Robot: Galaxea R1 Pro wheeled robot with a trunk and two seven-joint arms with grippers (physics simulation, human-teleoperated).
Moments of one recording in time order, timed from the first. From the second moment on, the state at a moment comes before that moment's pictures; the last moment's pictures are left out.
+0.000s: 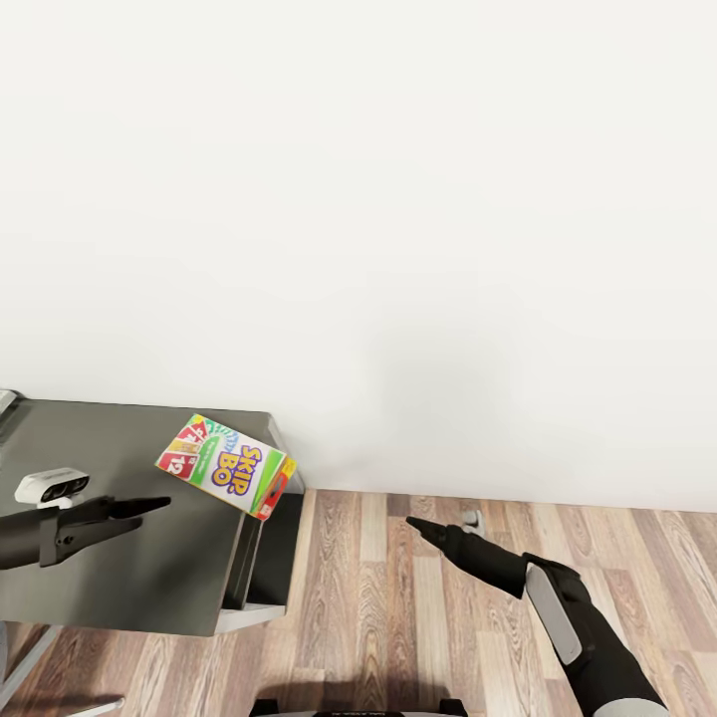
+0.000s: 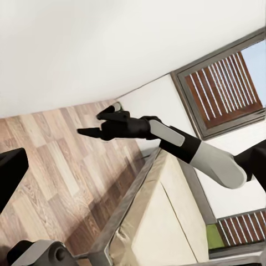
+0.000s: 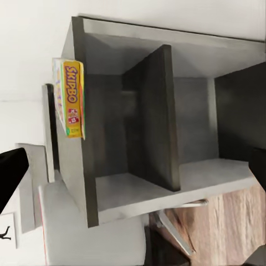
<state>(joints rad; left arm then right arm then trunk) -0.33 0.58 0.25 -1.44 0.47 0.89 -1.57 -0.43 -0.06 -0.09 -0.99 -0.53 0.72 0.85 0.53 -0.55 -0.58</state>
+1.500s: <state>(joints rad) -0.33 0.58 0.26 -1.44 0.47 0.88 -1.57 -0.57 -0.05 -0.10 -0.75 -0.52 0.71 0.87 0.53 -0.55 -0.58</state>
